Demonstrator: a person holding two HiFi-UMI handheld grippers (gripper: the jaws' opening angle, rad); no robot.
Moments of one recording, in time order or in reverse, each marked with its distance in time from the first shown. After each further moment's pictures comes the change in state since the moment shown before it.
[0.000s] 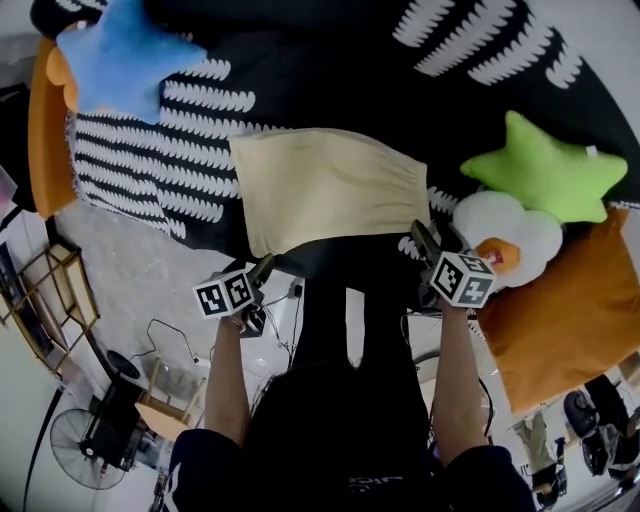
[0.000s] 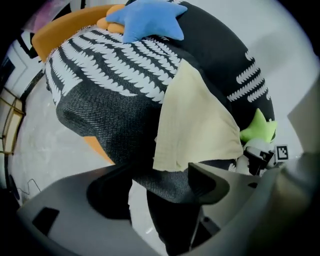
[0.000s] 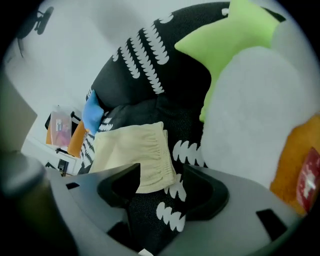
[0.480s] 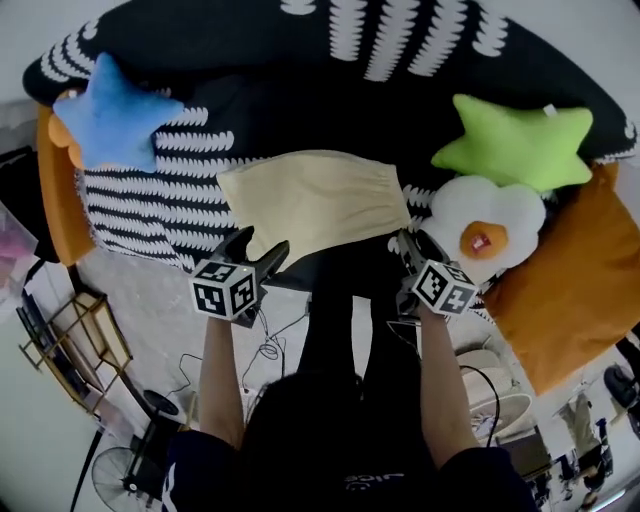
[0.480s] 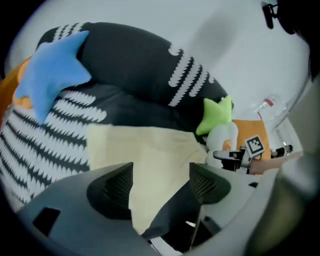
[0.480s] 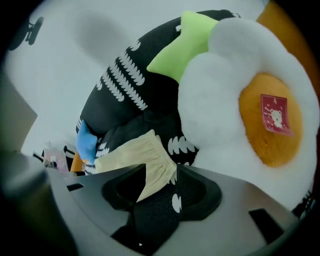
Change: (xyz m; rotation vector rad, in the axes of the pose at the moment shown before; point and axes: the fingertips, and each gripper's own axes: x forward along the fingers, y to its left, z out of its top) left arm -0.039 -0.149 0.119 0.633 -0.081 -0.191; right arm -0.017 0.007 -0.012 0.320 -0.187 -0.018
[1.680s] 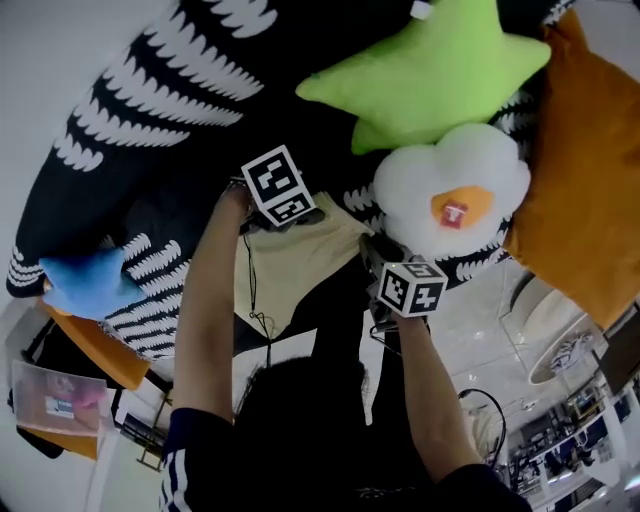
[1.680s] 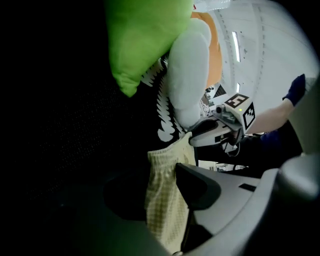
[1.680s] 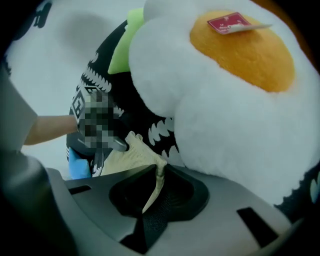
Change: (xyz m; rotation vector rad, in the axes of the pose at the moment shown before) left arm 0.188 -0.082 0.051 1.034 1.034 -0.669; right arm 0.064 0.042 -0.038 0.325 -0.053 -0.019
